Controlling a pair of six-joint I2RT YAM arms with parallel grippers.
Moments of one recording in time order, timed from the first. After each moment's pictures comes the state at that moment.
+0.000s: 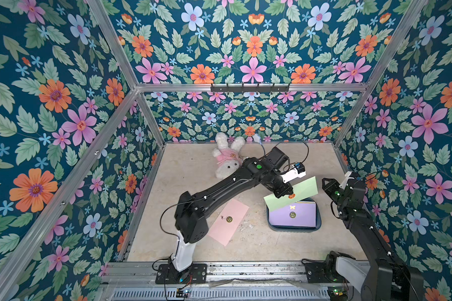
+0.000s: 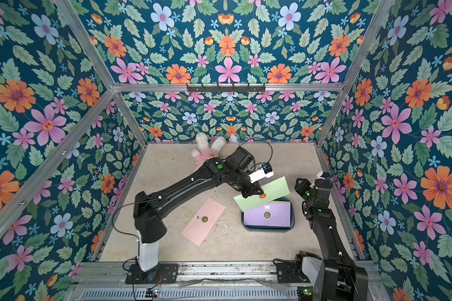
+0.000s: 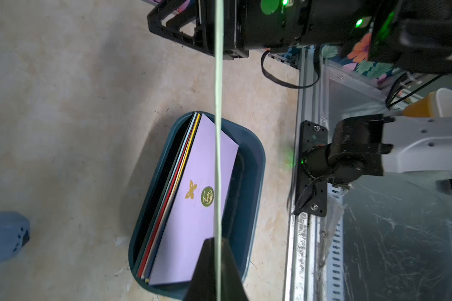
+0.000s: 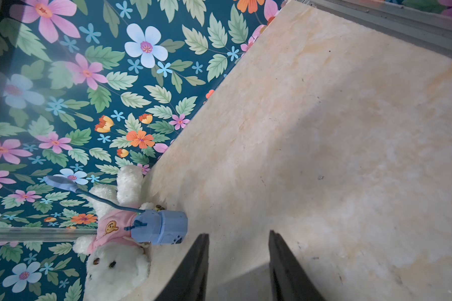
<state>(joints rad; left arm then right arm) -0.98 2.05 2.05 -0.95 0.46 0.22 -0.18 1.04 0.51 0.07 -0.26 0.72</state>
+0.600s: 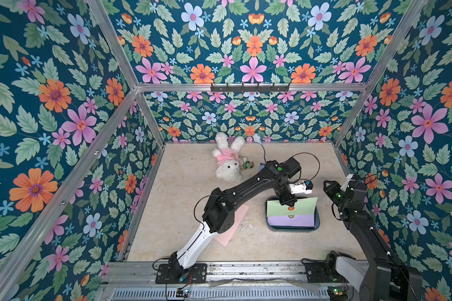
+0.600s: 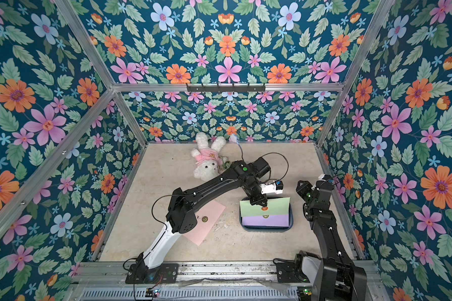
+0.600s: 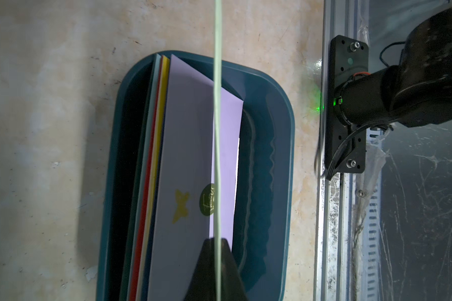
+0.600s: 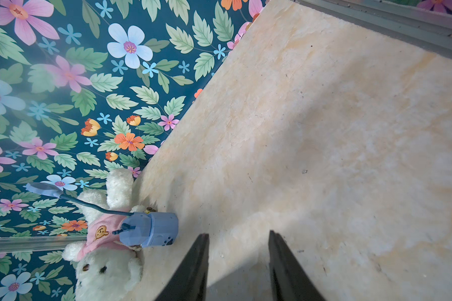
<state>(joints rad) -1.03 2.35 2.32 -1.21 0.46 0.44 -0.20 1.03 0.49 0.06 -0.26 0.72</state>
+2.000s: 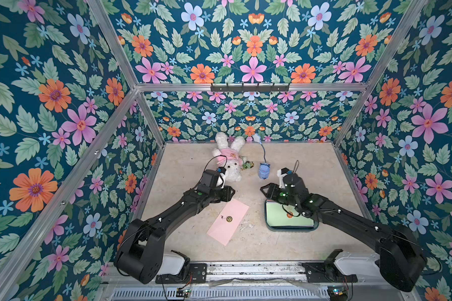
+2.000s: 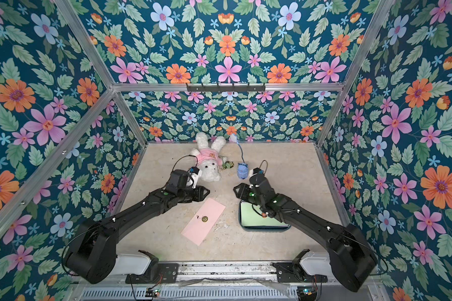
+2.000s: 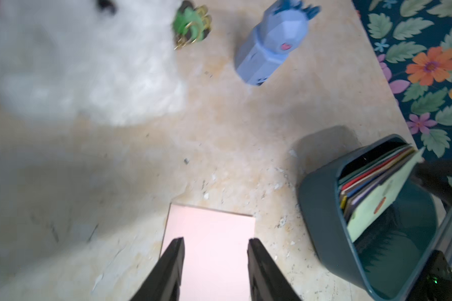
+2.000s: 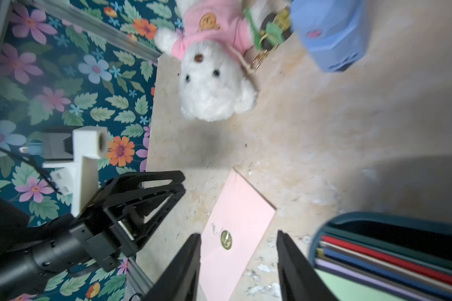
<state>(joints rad) -0.46 1.35 0.73 -0.18 0.27 -0.34 0.77 1.36 0.83 -0.09 -0.10 0.94</state>
